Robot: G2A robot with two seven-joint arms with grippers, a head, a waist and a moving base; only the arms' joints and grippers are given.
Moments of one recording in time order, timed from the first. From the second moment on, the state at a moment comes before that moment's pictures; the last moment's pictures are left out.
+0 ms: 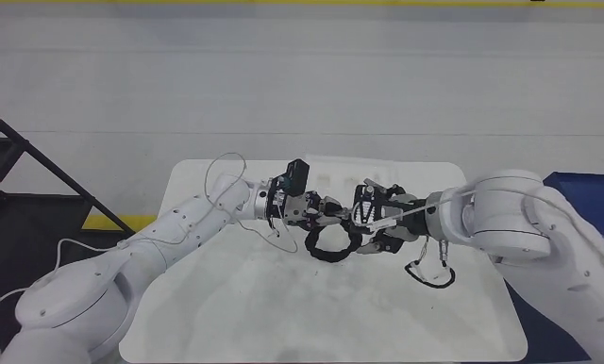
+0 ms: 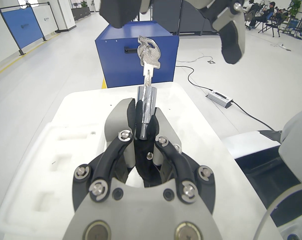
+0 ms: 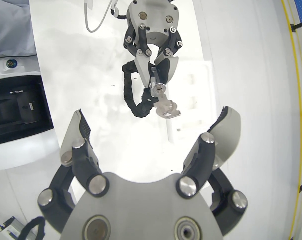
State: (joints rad) left arm 0.41 -1.16 -0.17 -0.93 1.13 -1.01 0.77; right arm -0.75 -0.80 0.96 -2.04 -0.53 -0.63 1.19
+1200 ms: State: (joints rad) left arm 0.43 -1.14 -0.17 -0.97 1.12 -1.01 0.75; right arm -0.77 -0.81 0.83 -2.19 -0.97 -0.62 1.15
